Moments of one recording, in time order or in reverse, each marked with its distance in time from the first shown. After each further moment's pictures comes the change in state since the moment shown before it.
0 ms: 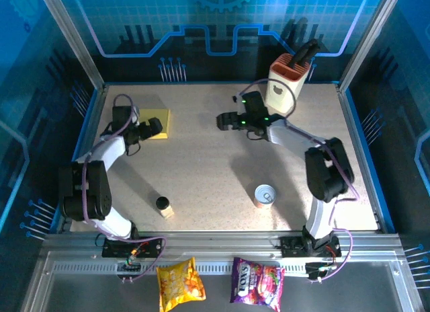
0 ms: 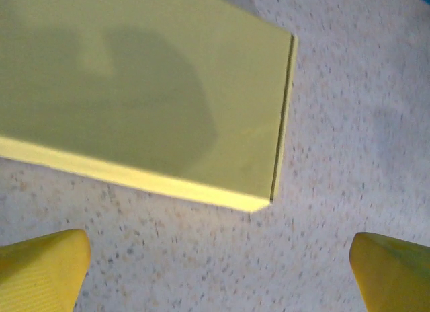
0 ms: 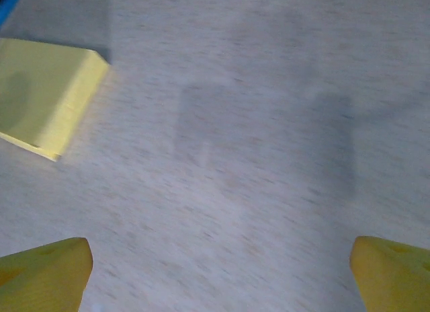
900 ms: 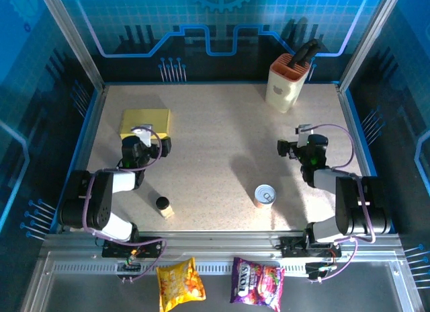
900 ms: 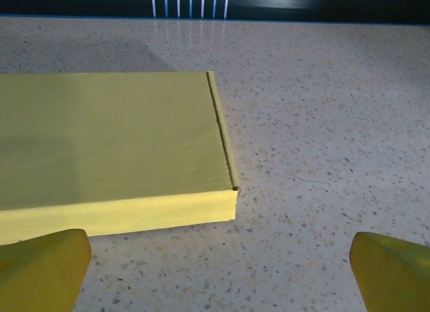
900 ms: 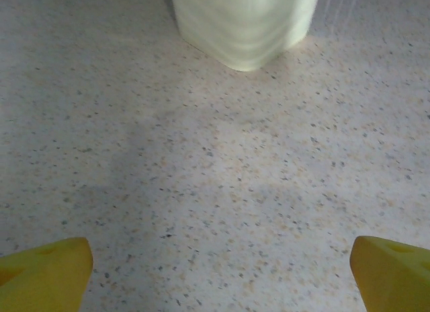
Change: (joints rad) left arm -0.095 -0.039 -0.499 0.893 -0.063 0.301; right arm -0.448 -0.349 -0.842 0.721 0.028 -0.282
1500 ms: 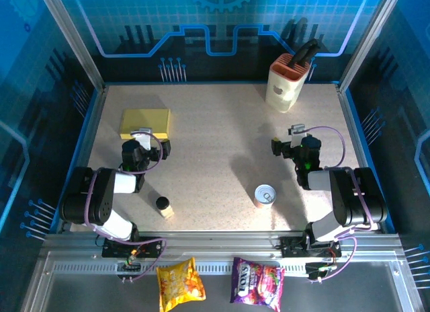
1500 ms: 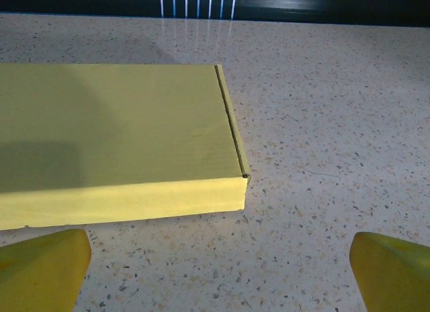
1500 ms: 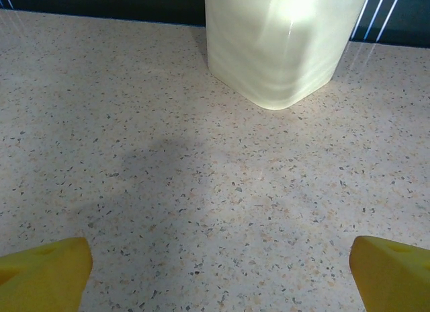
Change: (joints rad) left arm 0.004 0.033 -0.043 0.094 -0.010 -0.004; right arm 0.070 0.079 -0.029 0.210 0.046 -0.034
